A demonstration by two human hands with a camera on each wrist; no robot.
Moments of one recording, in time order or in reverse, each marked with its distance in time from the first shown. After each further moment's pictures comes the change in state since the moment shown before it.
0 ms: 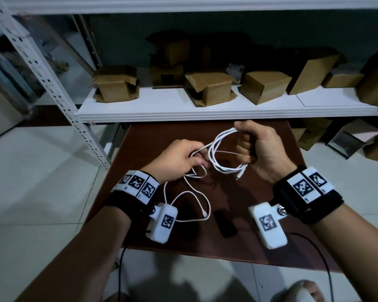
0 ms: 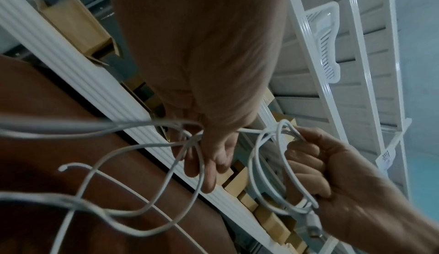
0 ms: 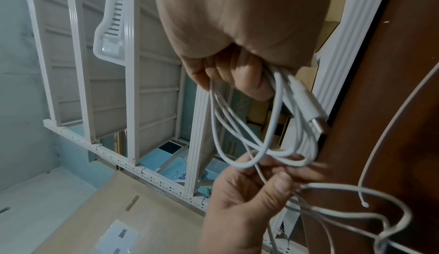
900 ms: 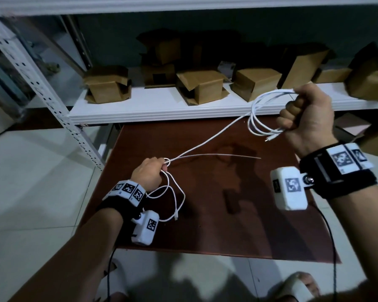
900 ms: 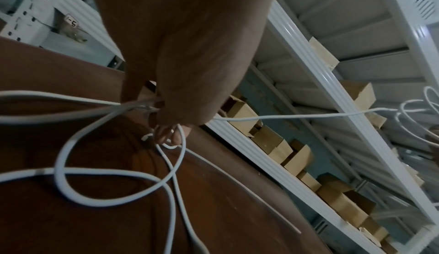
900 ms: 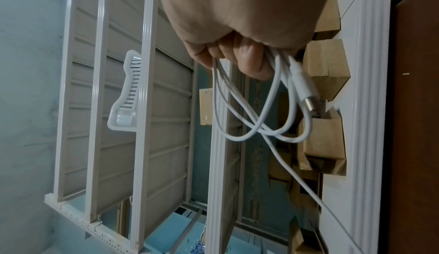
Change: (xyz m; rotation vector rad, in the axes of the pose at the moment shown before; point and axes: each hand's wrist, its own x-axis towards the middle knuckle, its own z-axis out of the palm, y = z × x) left_hand -0.022 -0.079 0.007 0.552 -0.108 -0.544; right_hand 0.006 -0.069 -0.058 0.288 0.314 -0.260
